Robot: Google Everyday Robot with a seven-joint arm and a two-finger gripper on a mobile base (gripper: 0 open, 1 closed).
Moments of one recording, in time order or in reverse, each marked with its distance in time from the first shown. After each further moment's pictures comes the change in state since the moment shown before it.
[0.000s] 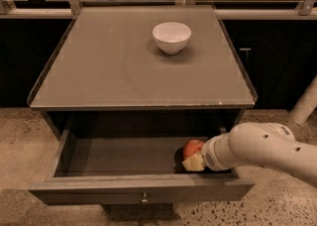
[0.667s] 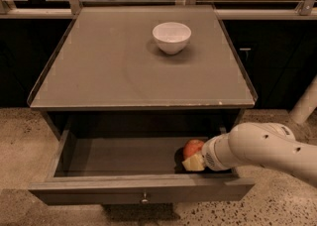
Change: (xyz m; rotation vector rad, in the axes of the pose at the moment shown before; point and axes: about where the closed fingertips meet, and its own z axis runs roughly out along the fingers) arm 0.000 0.000 0.000 0.000 0.000 0.000
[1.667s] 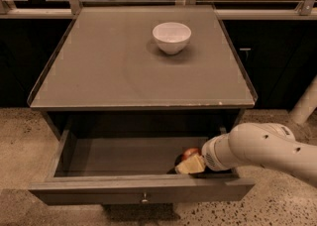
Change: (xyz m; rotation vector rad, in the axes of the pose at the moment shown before) arm 0.000 0.000 0.000 0.000 0.000 0.000
